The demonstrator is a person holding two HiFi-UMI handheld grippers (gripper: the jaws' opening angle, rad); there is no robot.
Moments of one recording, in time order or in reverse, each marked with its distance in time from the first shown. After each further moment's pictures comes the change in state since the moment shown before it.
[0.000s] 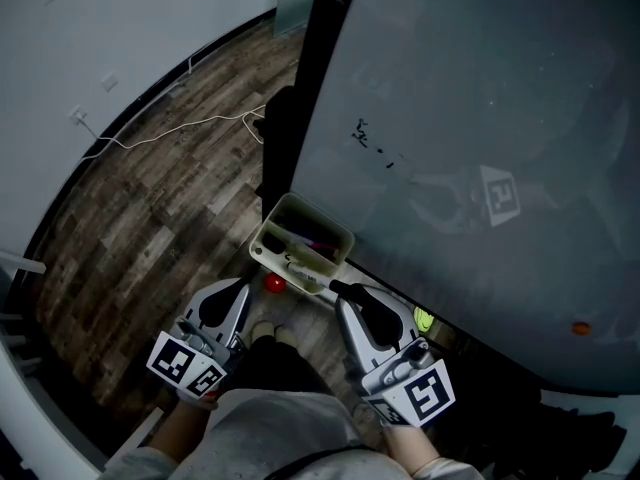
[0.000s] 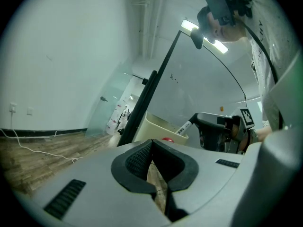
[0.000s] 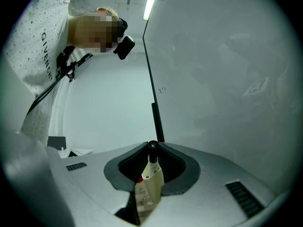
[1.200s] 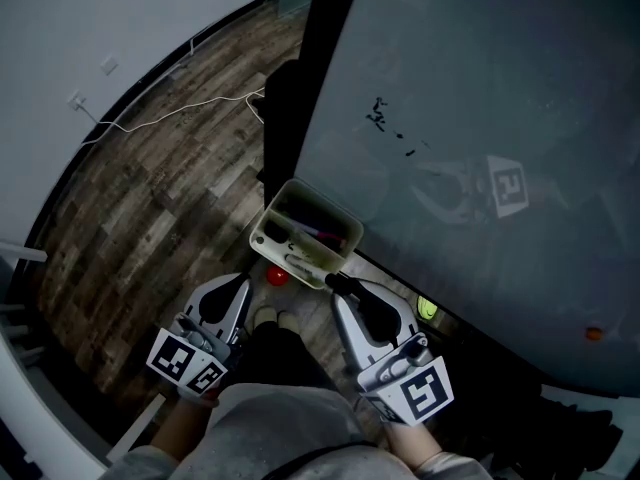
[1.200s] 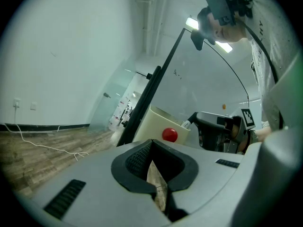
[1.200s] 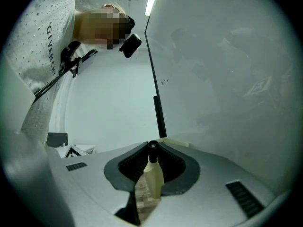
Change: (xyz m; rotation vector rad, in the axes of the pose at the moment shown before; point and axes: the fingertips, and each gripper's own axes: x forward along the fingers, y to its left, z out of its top) left arm -0.003 0.007 -0.020 -0.035 0.034 0.024; right arm 0.012 0.005 -0.014 -0.002 0.014 0.032
